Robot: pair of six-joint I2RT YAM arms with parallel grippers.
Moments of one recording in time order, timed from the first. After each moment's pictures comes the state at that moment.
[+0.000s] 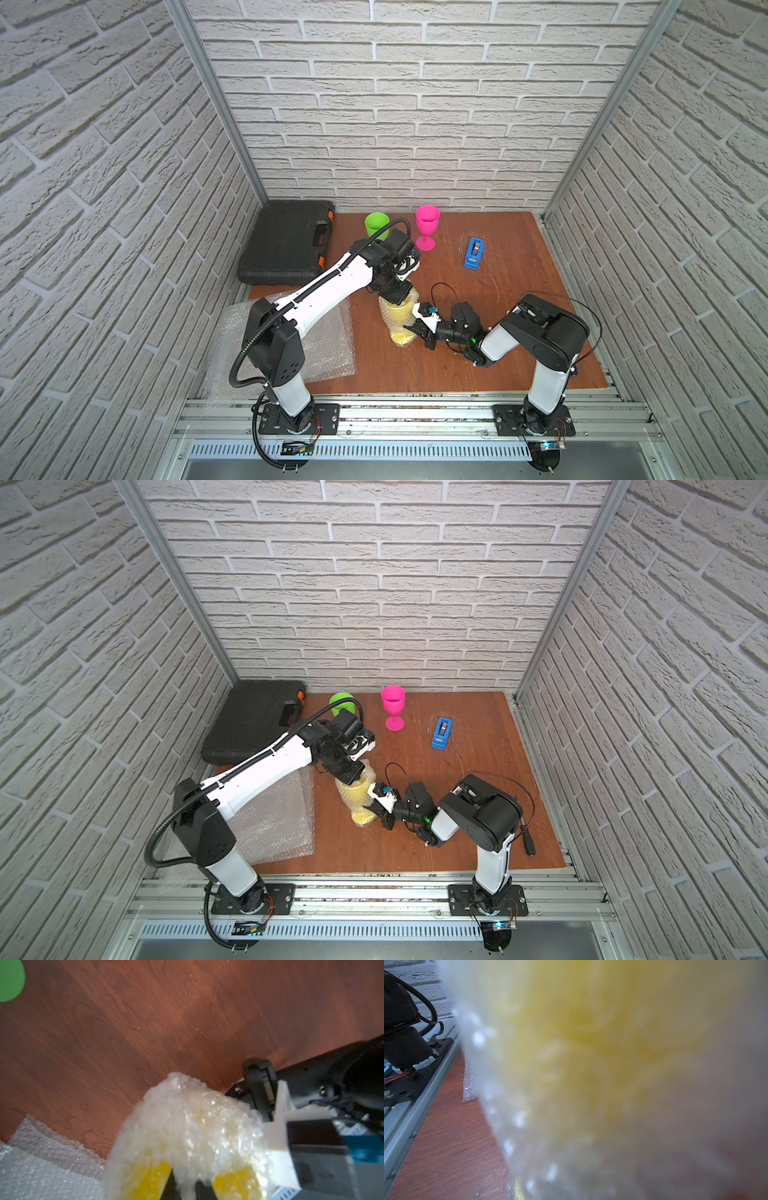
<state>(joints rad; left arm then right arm) -0.72 1.69 1.52 -1.12 0.17 -0.05 0.66 1.86 0.42 1.10 -0.51 -0.09</state>
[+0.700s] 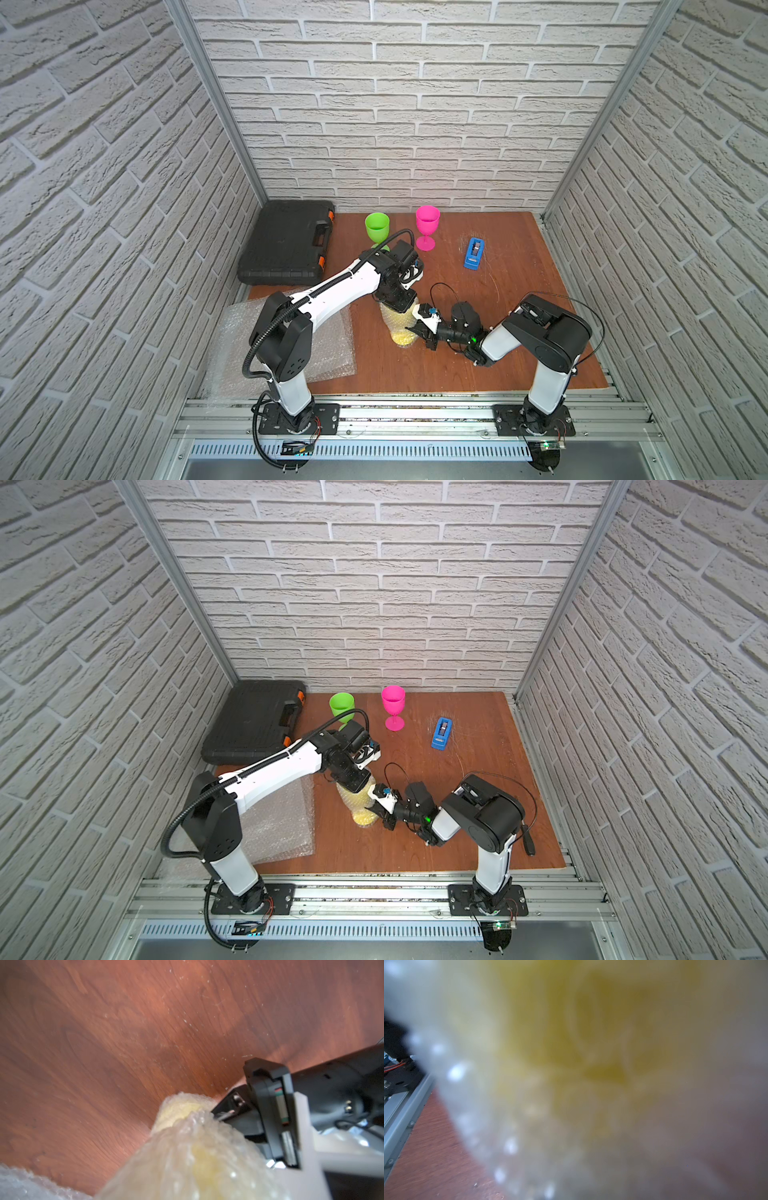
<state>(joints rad) -0.76 1.72 1.45 -1.04 0.19 -0.10 0.66 1.84 0.41 1.05 -0.51 -0.13</state>
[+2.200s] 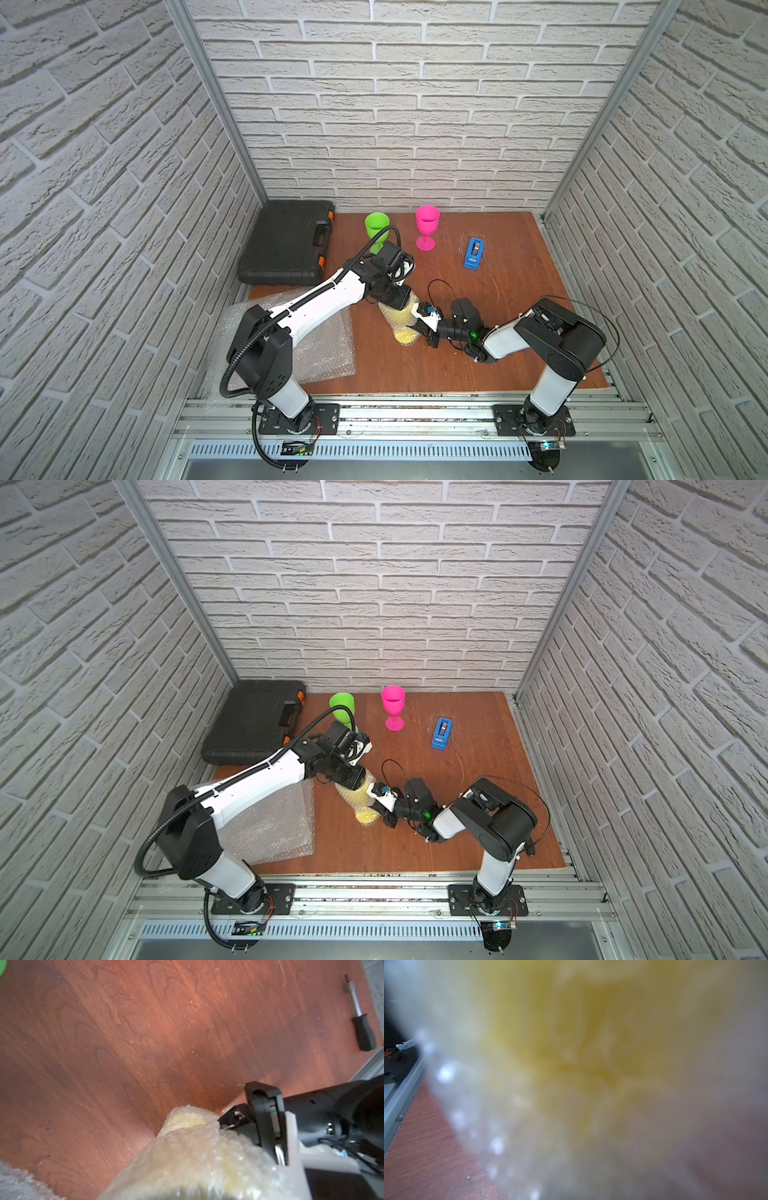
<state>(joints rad) -0.73 1.60 1.30 -0.82 0.20 -0.20 0.65 1.76 0.44 0.89 -0.49 -0.20</state>
